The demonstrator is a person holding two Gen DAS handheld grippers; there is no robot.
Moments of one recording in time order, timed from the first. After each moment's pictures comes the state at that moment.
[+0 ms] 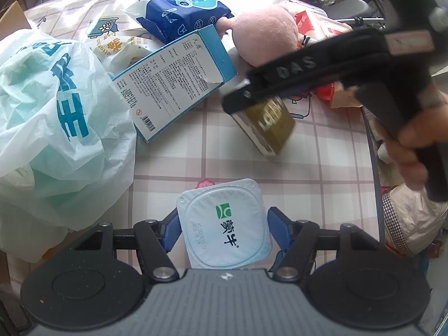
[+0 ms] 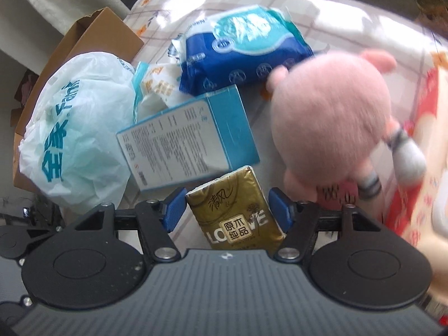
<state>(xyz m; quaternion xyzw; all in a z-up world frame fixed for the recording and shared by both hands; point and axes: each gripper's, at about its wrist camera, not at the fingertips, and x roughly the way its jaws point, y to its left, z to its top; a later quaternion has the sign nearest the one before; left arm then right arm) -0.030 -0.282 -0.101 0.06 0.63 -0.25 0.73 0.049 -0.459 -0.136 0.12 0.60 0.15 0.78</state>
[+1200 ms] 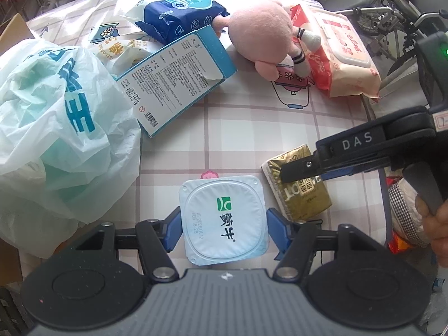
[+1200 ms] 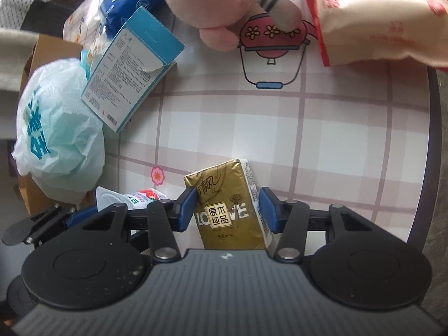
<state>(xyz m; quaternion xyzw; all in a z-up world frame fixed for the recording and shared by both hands) -0.042 -0.278 -0.096 0.09 0.62 -0.25 0.74 -0.048 -0.487 -0.155 0.30 0.66 0.01 0.69</state>
